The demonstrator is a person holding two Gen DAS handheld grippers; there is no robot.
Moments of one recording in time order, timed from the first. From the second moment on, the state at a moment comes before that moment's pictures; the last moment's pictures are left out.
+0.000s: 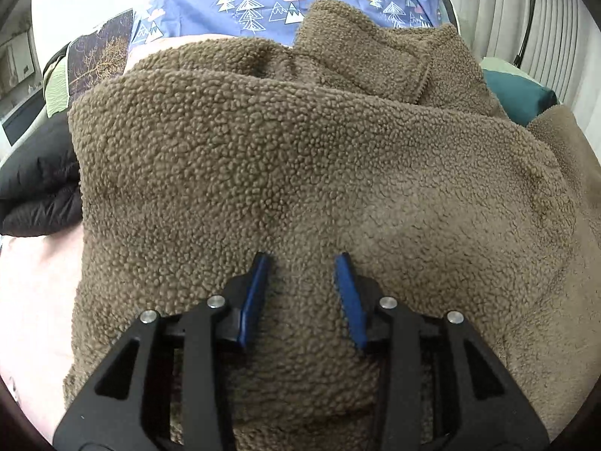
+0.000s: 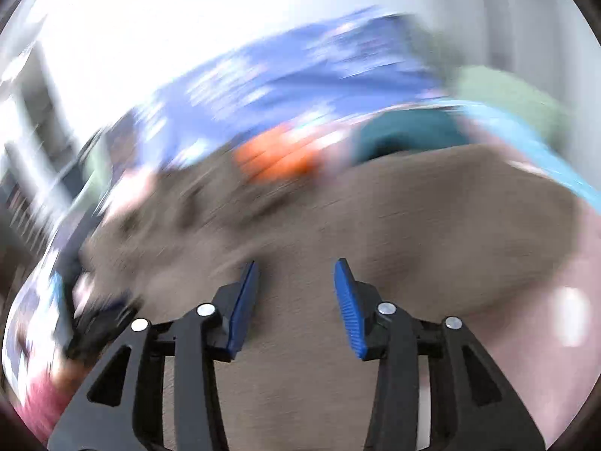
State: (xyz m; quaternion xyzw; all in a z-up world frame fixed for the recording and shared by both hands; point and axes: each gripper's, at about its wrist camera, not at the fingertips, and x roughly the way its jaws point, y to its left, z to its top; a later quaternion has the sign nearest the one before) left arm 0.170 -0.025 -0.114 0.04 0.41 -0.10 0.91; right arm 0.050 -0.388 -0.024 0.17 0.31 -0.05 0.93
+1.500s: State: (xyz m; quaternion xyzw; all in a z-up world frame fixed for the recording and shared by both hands) left arm 0.113 0.089 -0.051 -0.19 0.35 -0.17 0.90; right arm 0.104 -0.130 -0.075 -0.04 0.37 0.24 0.89
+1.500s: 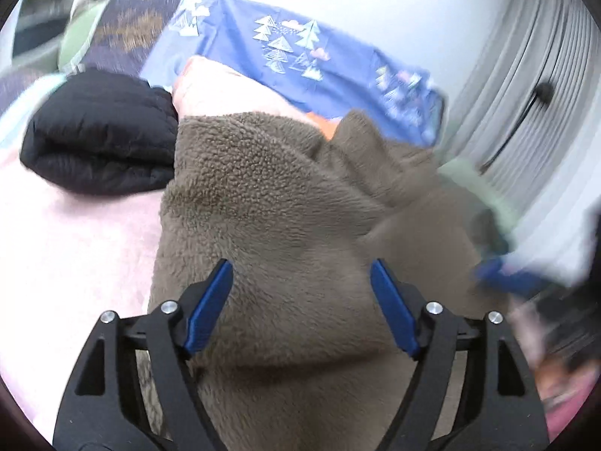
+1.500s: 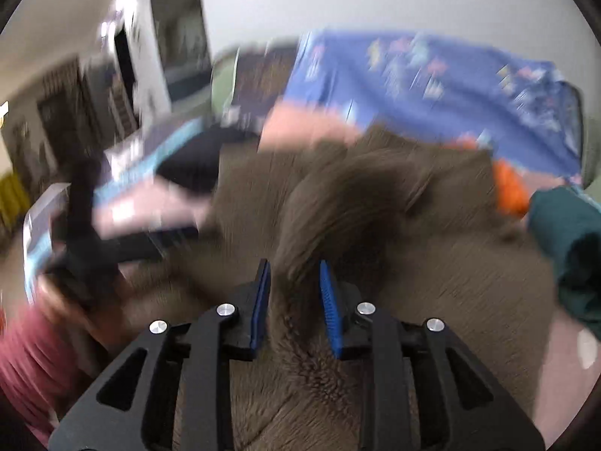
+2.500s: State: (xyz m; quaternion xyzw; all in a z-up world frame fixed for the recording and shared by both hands) left arm 0.140 0.041 -0.096 0.05 0.40 -0.09 0.91; right arm 0.113 -0.217 -0.119 0.06 0.45 0.08 0.89
